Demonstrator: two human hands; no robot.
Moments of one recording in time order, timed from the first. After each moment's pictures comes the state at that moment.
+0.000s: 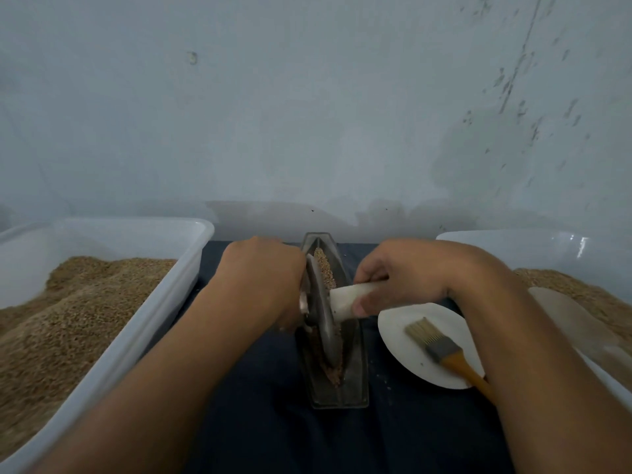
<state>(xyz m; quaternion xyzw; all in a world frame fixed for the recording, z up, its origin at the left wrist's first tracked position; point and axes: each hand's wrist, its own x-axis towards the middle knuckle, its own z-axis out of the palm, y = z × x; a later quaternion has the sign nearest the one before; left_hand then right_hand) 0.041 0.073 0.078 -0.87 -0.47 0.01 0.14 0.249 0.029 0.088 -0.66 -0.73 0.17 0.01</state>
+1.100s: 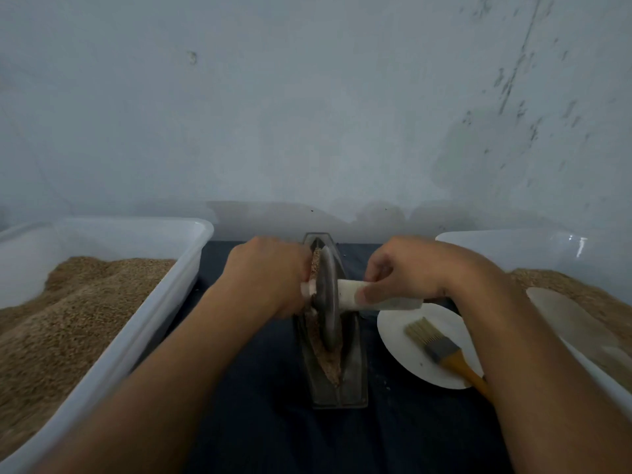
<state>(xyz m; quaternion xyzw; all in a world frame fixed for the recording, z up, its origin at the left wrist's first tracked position) 0.046 0.085 0.069 -0.88 -0.46 -0.05 0.08 0.260 0.036 0.080 -0.71 -0.69 0.12 0.05</state>
